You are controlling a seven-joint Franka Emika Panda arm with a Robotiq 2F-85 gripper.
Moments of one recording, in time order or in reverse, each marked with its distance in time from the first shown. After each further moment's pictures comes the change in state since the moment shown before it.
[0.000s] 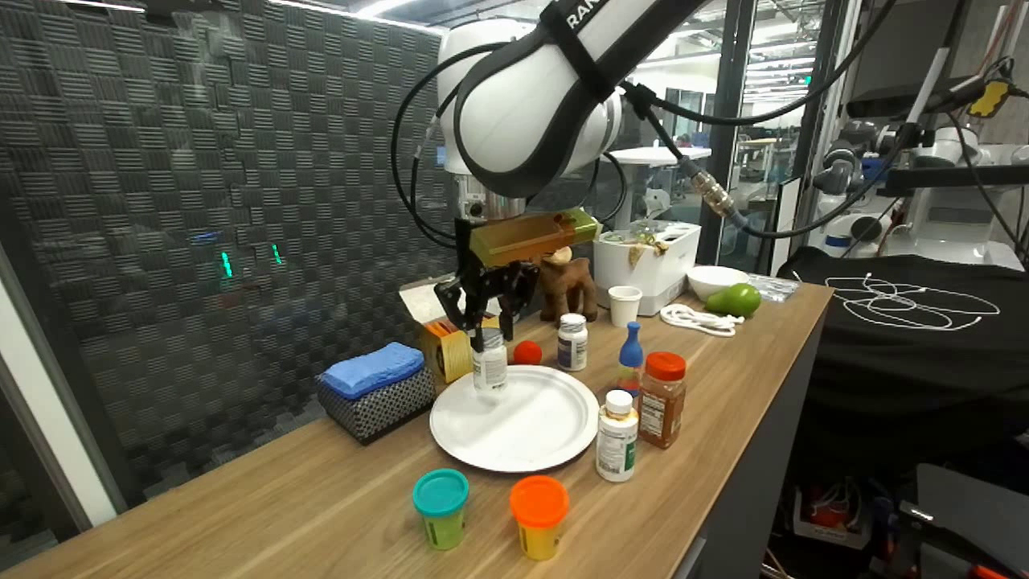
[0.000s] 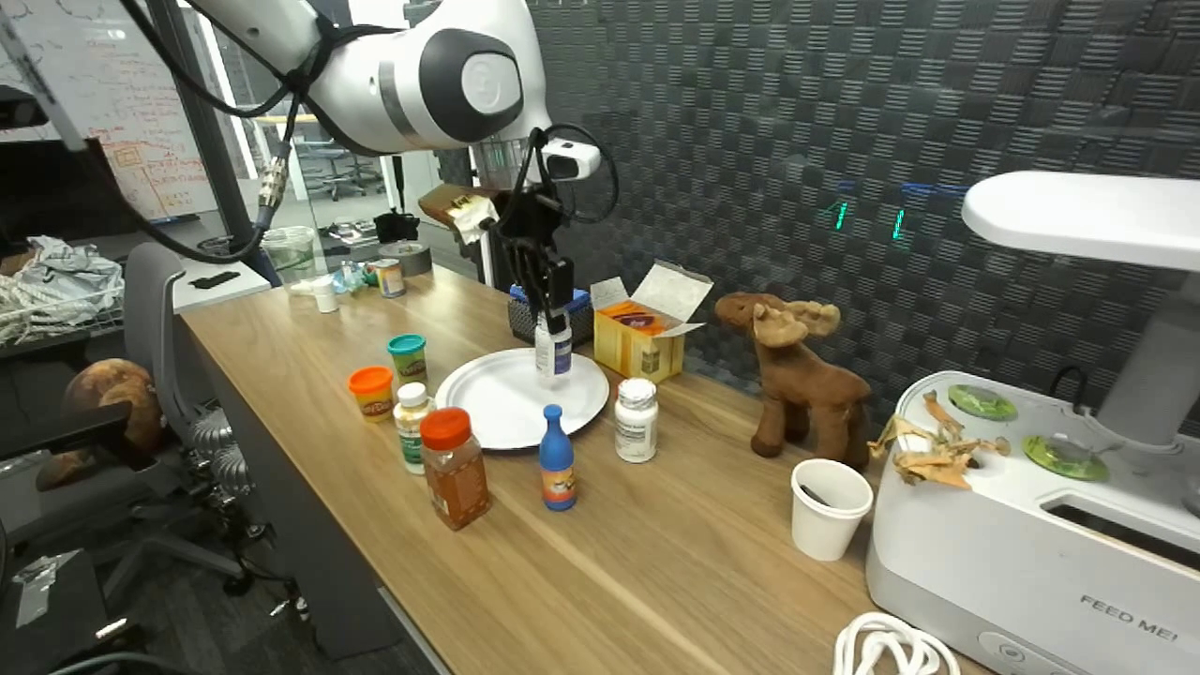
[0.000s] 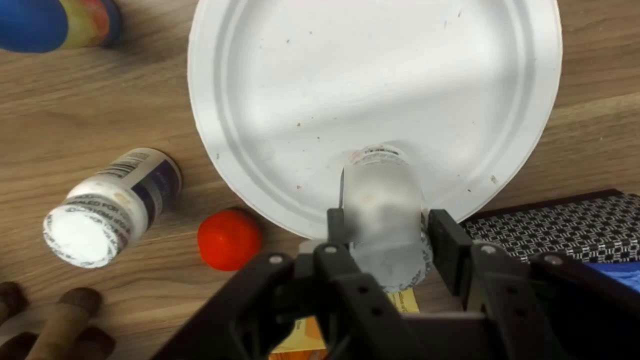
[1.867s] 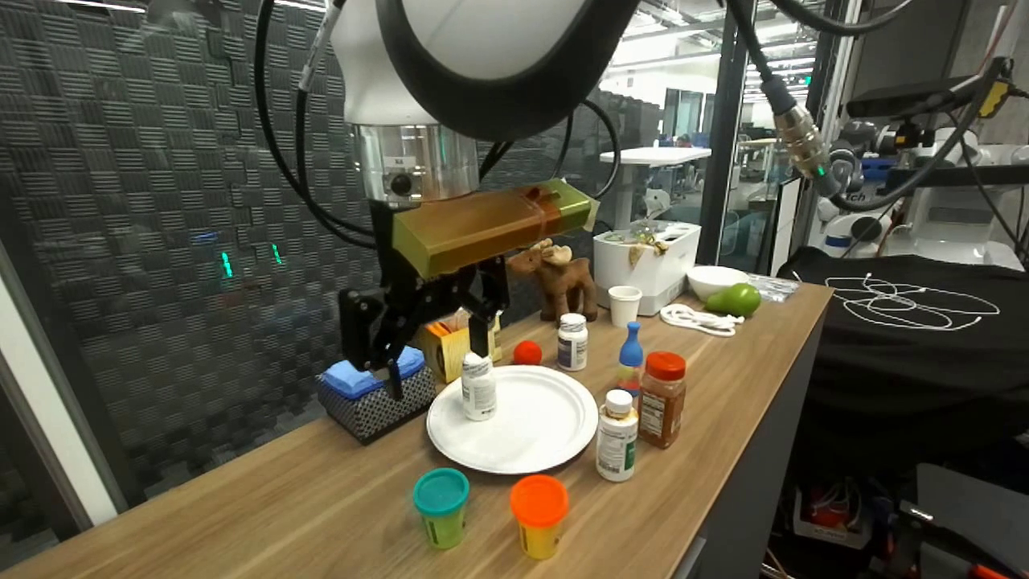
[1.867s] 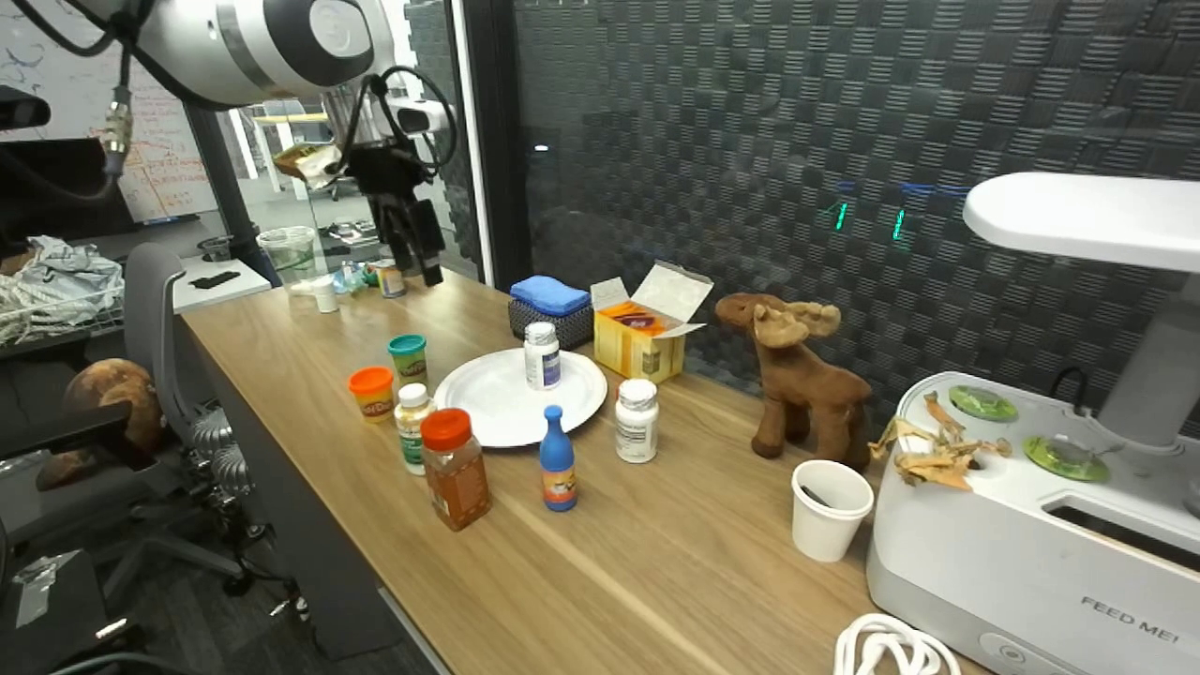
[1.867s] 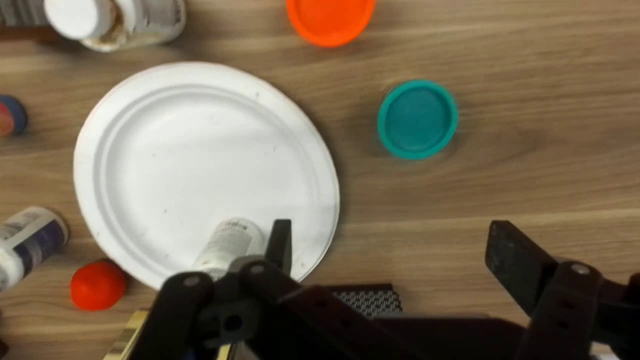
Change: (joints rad) arm 0.185 -0.164 0.082 -0.128 -0.037 -0.071 0.131
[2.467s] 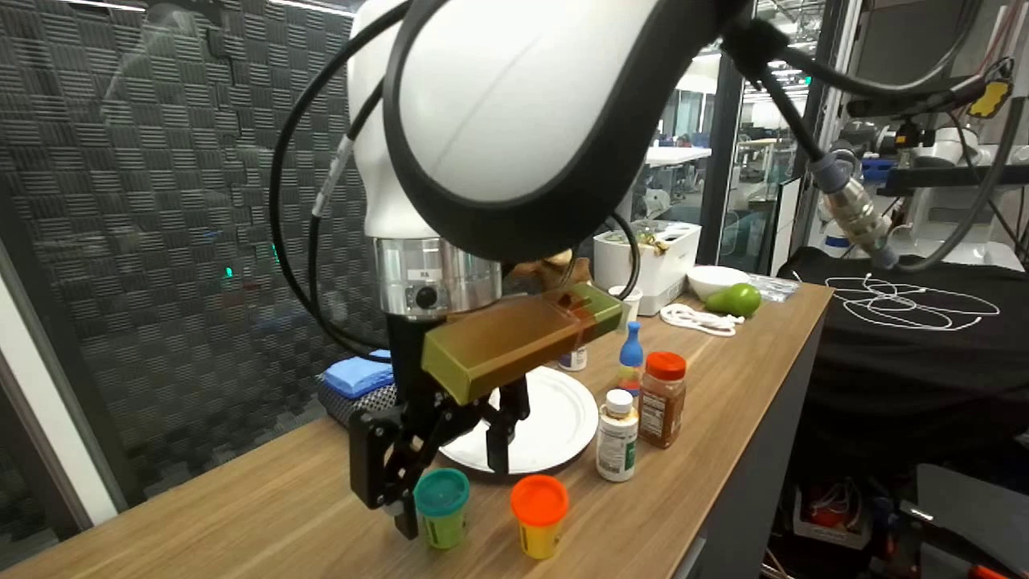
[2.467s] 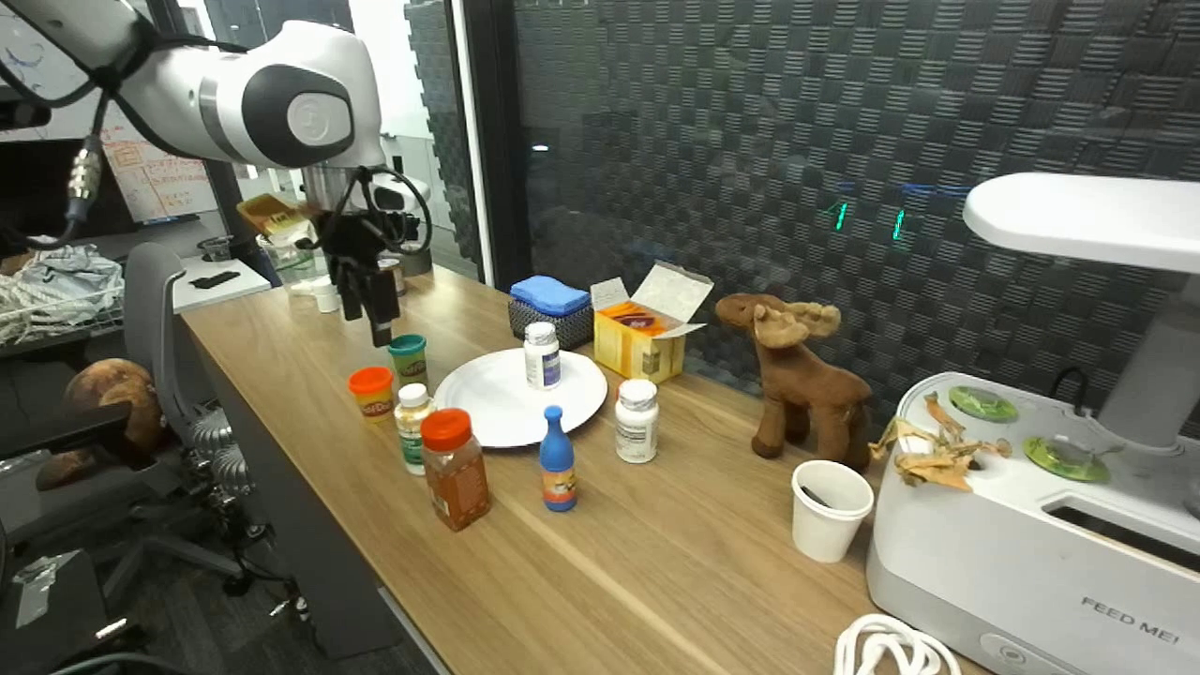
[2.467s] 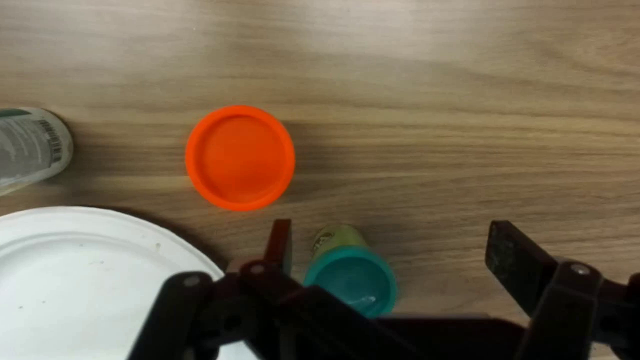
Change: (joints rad) arm -0.023 0.049 0.075 -0.117 0.196 0.084 -0.138
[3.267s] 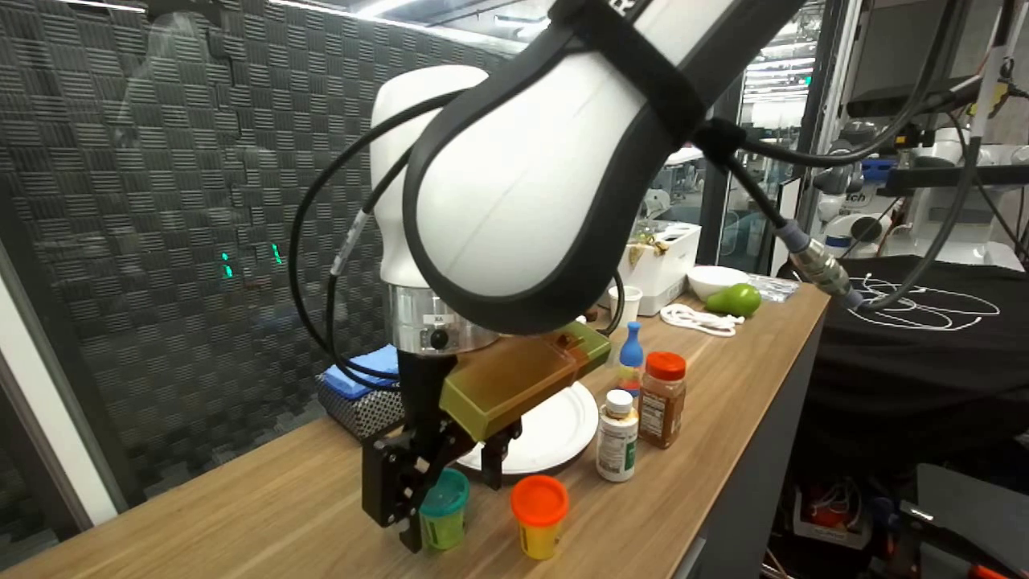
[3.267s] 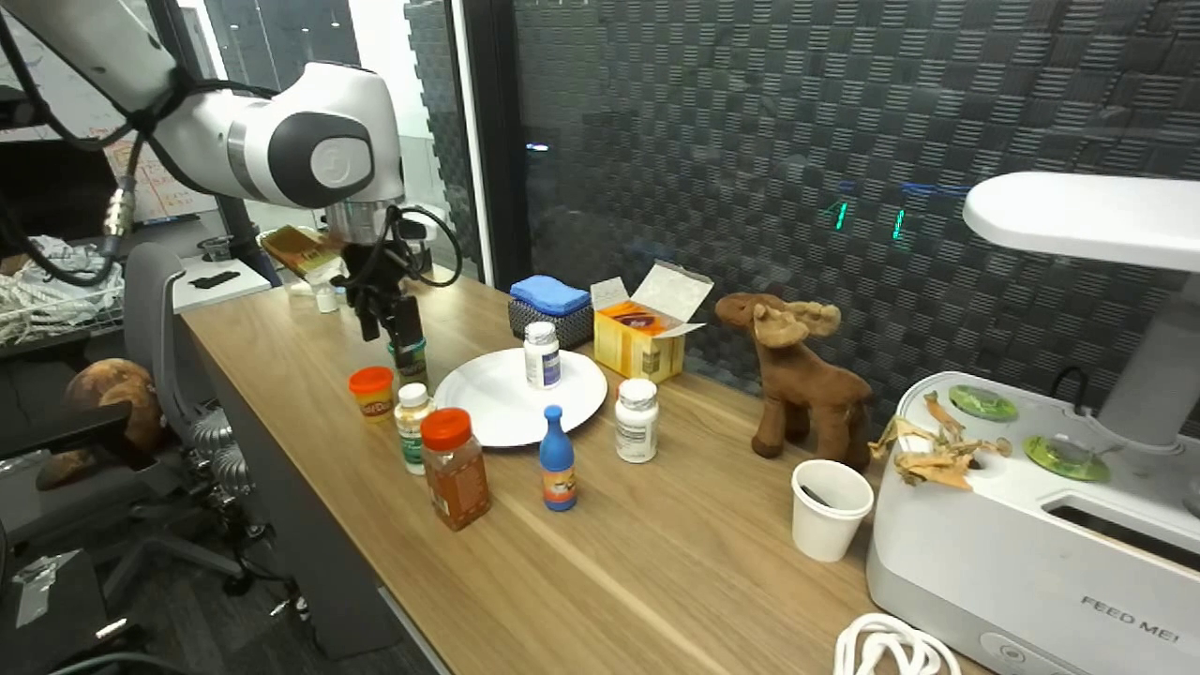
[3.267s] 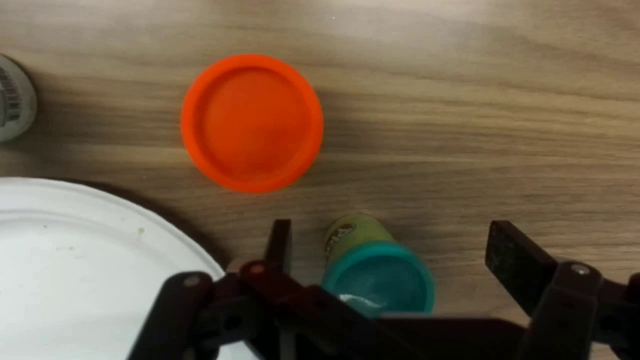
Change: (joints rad) arm -0.015 0.071 -0.012 0.001 -0.003 0.104 -0.080
